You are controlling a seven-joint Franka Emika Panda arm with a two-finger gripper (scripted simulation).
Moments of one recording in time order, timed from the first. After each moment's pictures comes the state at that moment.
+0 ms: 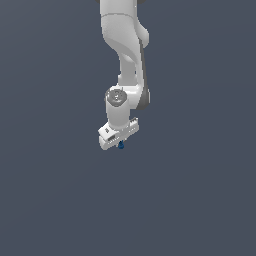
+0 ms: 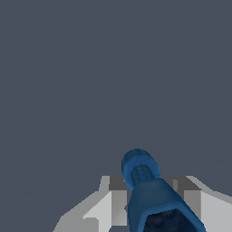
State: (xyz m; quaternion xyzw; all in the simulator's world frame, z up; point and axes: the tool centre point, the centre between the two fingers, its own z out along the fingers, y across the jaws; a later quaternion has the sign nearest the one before) arm -0.050 -0.037 0.047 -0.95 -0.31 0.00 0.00
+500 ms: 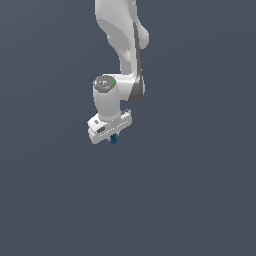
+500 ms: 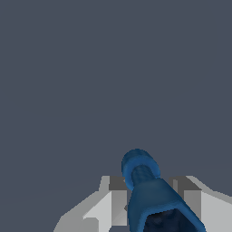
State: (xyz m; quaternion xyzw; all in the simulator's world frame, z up) arm -0.052 -0.071 0.097 -0.95 -0.31 0.00 0.00
